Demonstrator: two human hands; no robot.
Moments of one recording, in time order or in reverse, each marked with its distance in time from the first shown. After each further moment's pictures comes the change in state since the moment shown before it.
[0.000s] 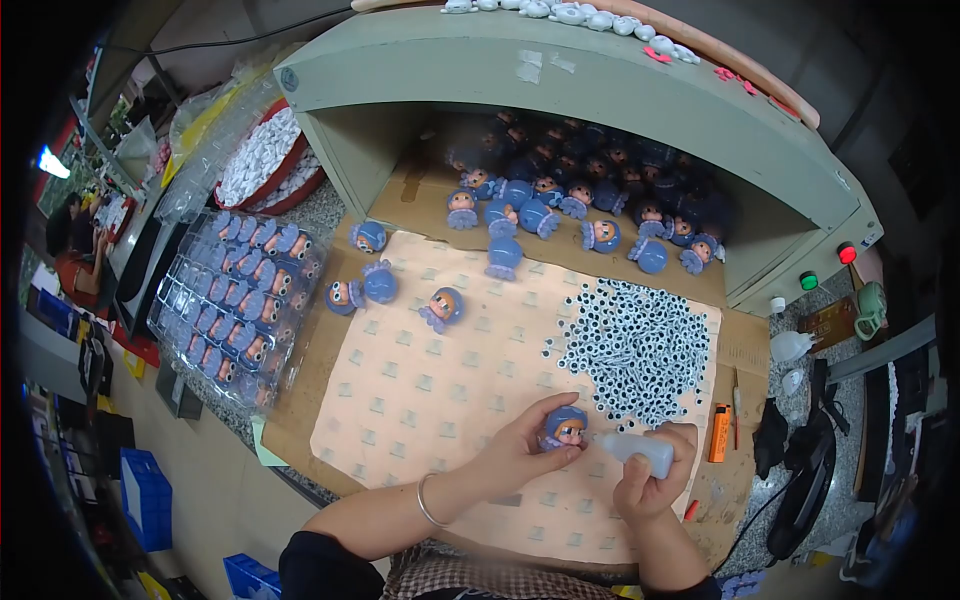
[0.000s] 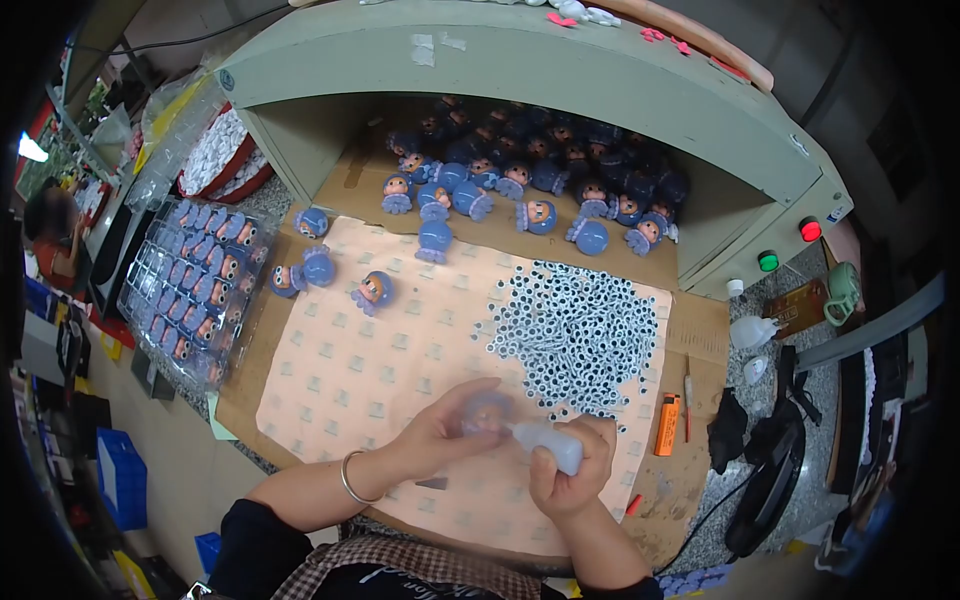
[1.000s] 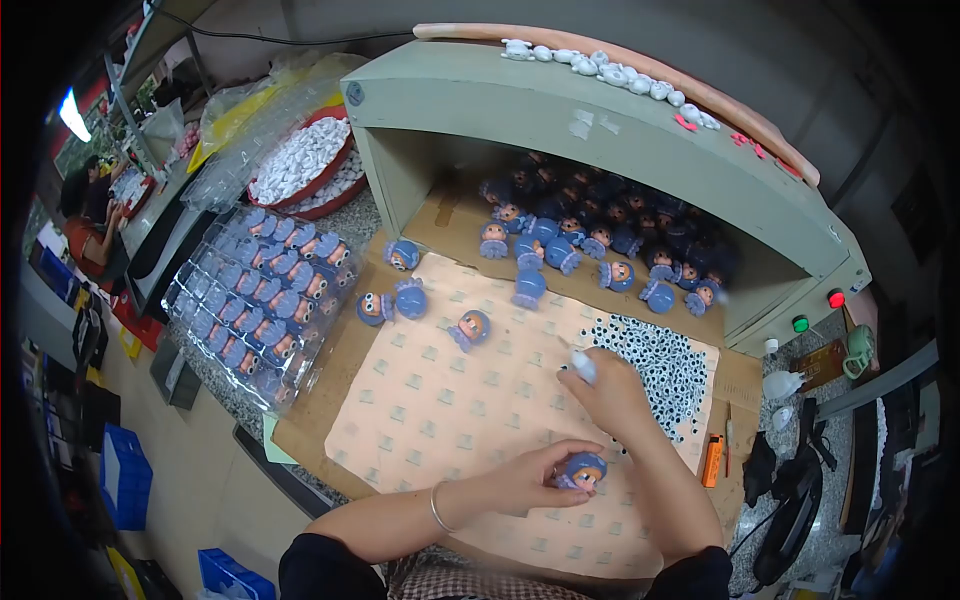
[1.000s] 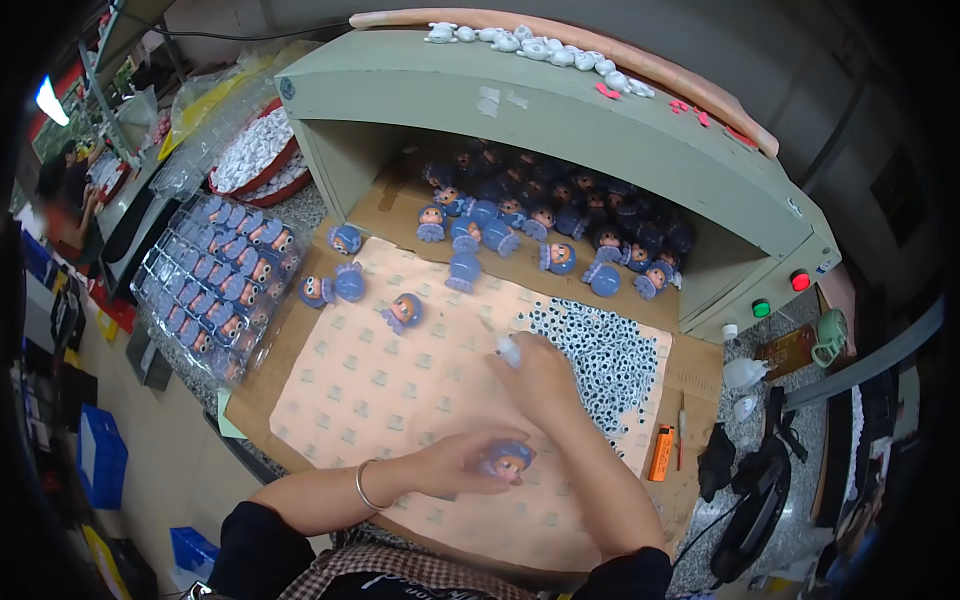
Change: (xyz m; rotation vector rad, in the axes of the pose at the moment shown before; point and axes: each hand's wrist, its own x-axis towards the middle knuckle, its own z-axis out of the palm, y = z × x) left_hand -0.008 0.003 -0.005 0.039 -0.295 -0.051; right_hand 0.085 0.028 0.070 -0.192 -0.658 0.262
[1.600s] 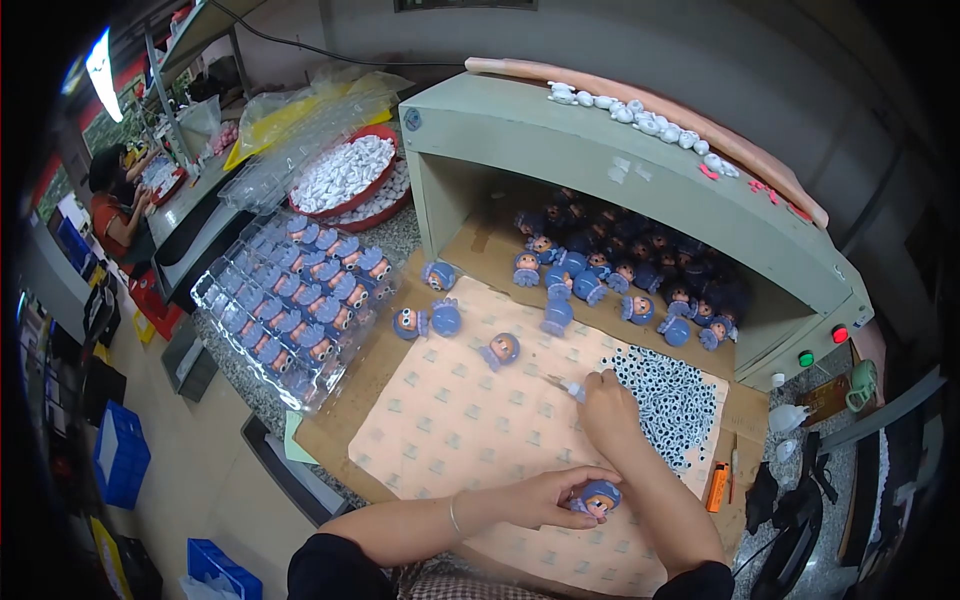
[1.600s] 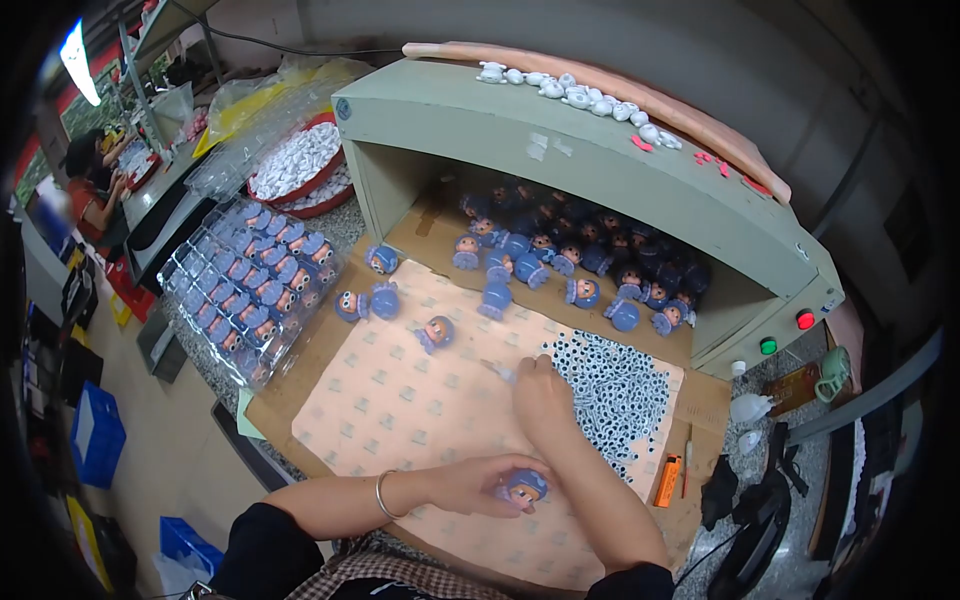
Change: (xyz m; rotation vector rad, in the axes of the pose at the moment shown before) left_hand -0.003 -0.008 0.000 -0.118 -0.146 -0.031; right_hand 0.012 0.001 0.033 -0.378 0.066 -0.115
